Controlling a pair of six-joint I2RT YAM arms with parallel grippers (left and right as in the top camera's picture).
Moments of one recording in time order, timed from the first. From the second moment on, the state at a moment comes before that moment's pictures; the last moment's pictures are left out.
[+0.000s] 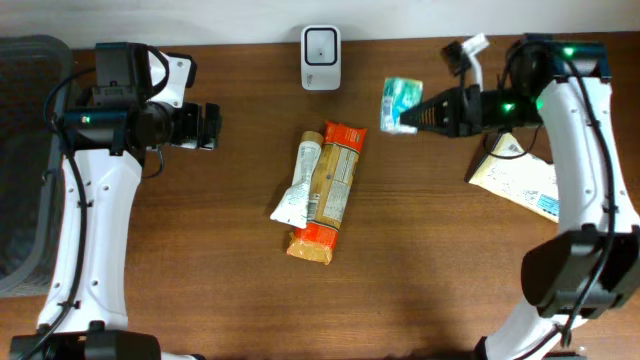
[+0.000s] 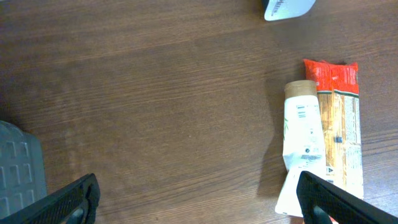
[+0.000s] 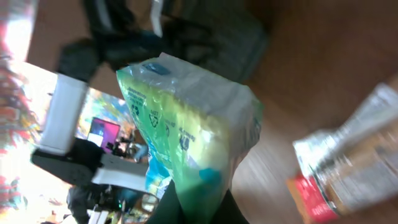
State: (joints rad) left arm 0.02 1.61 1.64 -0.98 0.15 0.16; right arm -0.08 1.91 1.96 -1.69 -1.40 -0.60
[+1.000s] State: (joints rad) left arm 0.02 1.61 1.64 -0.98 0.15 0.16; right arm 0.45 2.51 2.30 -0.24 0.42 -0.79
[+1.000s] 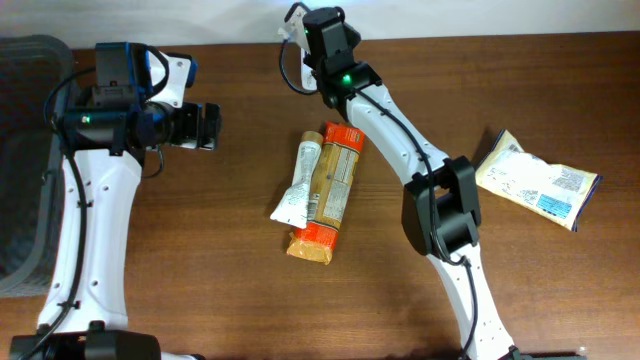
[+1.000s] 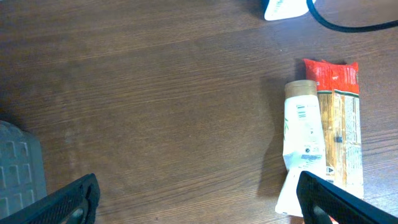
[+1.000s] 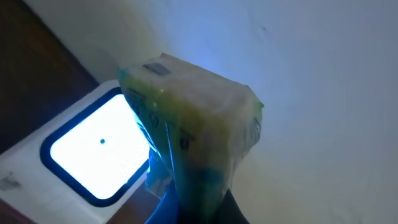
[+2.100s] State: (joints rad) left arm 0.02 1.61 1.64 -0.98 0.15 0.16; right arm 0.41 2.24 2.30 -0.82 -0.03 -0.28
